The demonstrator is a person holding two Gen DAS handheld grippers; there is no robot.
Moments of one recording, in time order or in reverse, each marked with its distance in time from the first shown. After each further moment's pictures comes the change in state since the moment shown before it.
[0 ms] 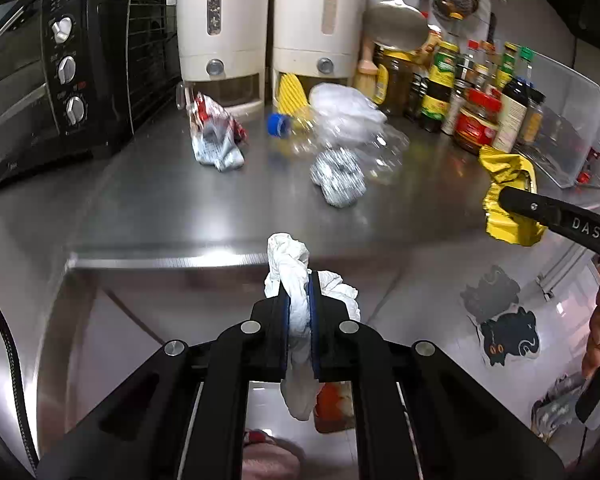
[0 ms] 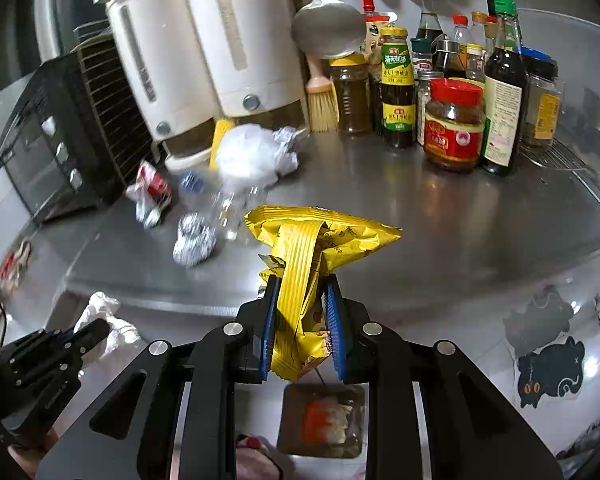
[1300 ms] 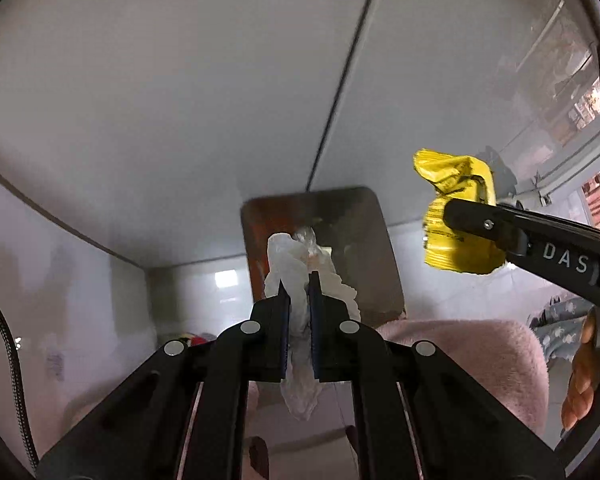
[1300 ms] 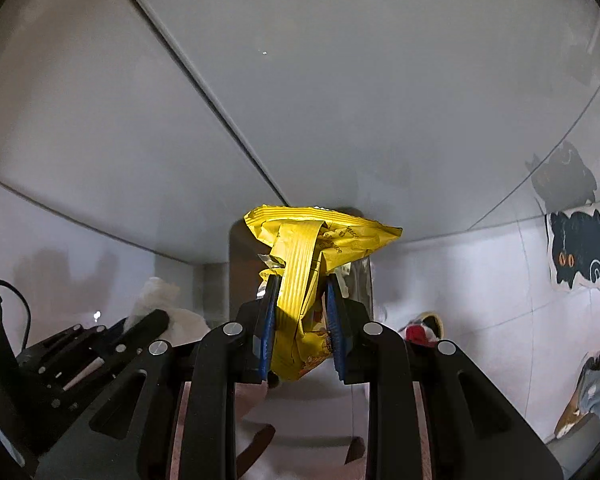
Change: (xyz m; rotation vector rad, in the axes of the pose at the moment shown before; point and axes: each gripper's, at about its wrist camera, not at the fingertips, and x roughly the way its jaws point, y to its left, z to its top) left arm 0.226 -0.058 -0.210 0.028 0.467 -0.116; right arm 0.189 -0.065 -0.221 0.152 0.500 -0.027
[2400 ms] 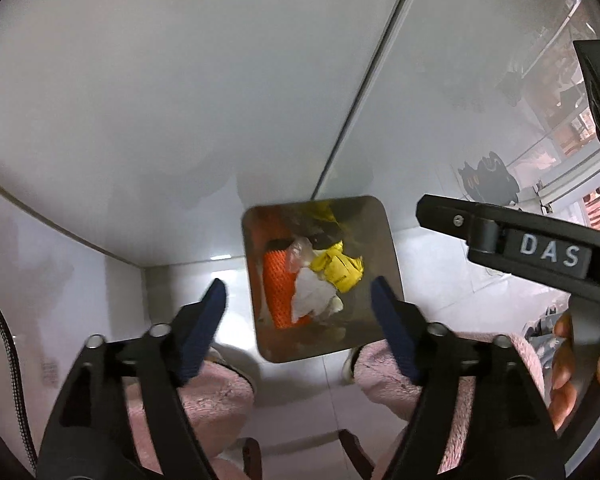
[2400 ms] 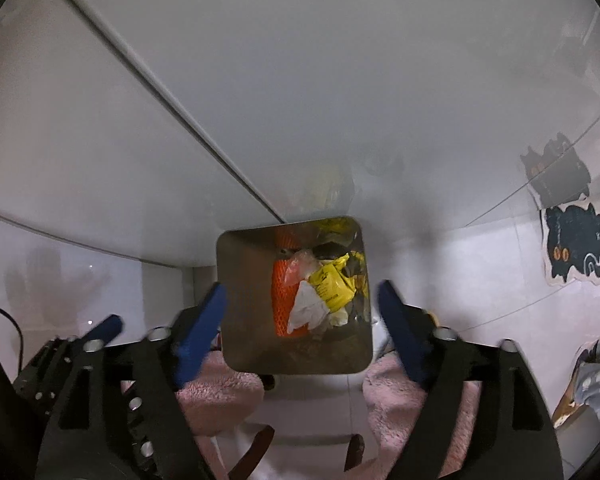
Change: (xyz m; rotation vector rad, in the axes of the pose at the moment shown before) left arm -0.013 0.006 0.007 -0.040 -0.022 0.010; right arm 0.011 0.000 0.024 0.025 0.019 -0.049
